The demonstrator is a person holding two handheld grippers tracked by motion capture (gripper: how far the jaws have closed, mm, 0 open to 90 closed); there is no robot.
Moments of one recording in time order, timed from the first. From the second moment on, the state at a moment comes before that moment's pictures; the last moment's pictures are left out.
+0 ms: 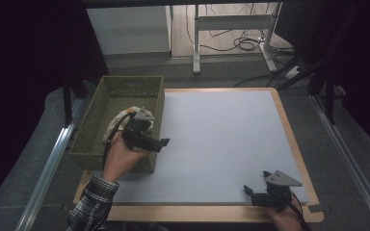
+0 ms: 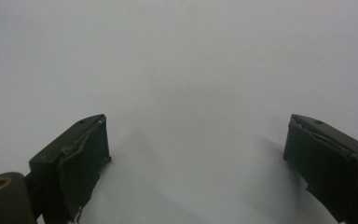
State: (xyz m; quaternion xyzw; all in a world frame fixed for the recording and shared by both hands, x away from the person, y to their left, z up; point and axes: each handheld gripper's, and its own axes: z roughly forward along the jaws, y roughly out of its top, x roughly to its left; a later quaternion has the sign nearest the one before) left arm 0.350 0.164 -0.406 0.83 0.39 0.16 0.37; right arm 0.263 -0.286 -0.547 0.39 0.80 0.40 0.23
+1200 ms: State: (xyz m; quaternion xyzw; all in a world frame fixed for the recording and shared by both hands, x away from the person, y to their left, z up) left arm 0.432 0.264 -0.443 0.77 0.52 0.23 0.29; right arm 0.263 -0.286 -0.547 0.39 0.80 0.40 0.23
